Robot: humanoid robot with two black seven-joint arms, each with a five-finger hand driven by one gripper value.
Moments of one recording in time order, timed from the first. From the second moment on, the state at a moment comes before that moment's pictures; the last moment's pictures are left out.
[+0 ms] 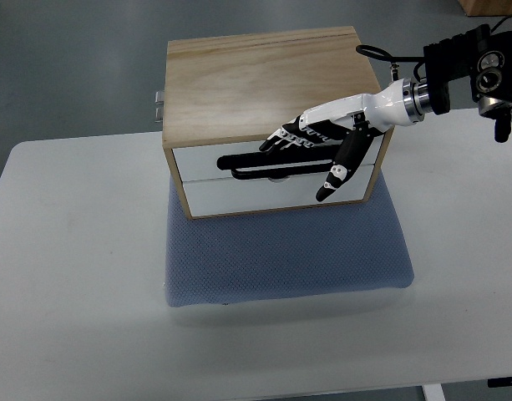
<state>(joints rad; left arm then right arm) 0.01 0.00 0.14 -0.12 0.10 -0.07 -0.04 1.48 -0.61 -0.12 1.20 -0.65 0.61 0.19</state>
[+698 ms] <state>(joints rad) 0.01 0.00 0.14 -0.12 0.10 -0.07 -0.04 1.44 -0.61 -0.14 1.20 -0.65 0.61 0.20</state>
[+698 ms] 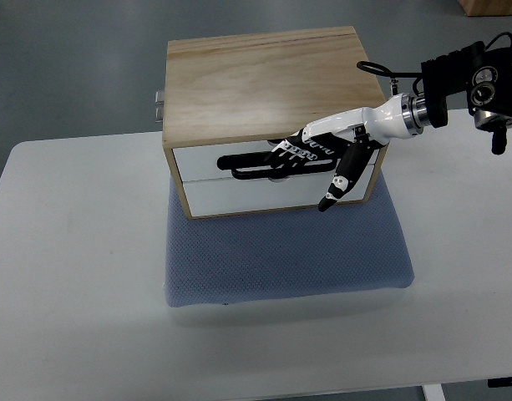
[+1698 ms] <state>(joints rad) 0.01 0.00 0.14 -0.12 0.10 -0.07 -0.04 1.52 -0.75 -0.25 1.44 -0.63 0.61 0.19</state>
